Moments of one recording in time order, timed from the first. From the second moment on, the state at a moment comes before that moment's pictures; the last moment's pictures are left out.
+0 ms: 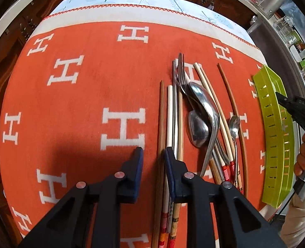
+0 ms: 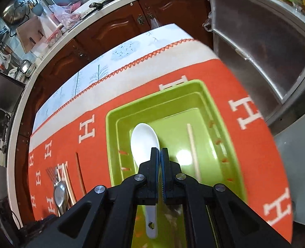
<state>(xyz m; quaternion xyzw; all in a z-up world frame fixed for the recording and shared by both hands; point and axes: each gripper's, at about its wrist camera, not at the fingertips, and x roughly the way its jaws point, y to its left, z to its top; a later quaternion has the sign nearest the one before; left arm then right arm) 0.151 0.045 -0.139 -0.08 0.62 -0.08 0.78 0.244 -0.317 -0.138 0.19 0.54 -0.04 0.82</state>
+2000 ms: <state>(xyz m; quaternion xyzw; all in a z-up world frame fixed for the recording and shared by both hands) 0.095 0.121 -0.139 -0.16 0.59 -0.06 0.79 0.141 -0.029 -0.152 0.11 0.67 0.17 0.71</state>
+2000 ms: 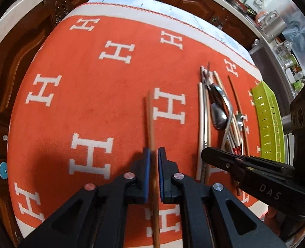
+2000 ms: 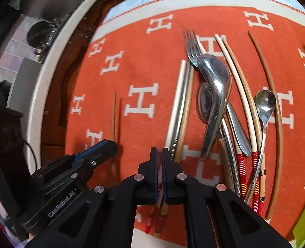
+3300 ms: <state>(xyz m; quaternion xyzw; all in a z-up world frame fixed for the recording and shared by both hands) 0.030 0.121 -0.122 -0.15 0.57 -0.02 0.81 0.108 0.002 -0.123 -0.01 0.62 0.18 0.77</state>
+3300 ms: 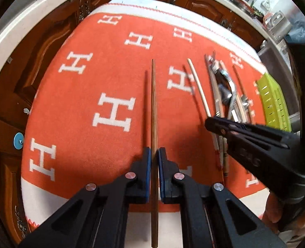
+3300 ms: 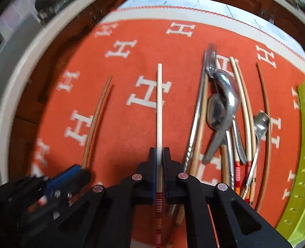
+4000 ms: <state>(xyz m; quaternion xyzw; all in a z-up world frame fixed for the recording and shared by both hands) 0.103 -0.090 0.013 -0.14 0.53 -0.22 0.81 0.117 -0.289 0.015 0.08 0.55 0.06 0.83</state>
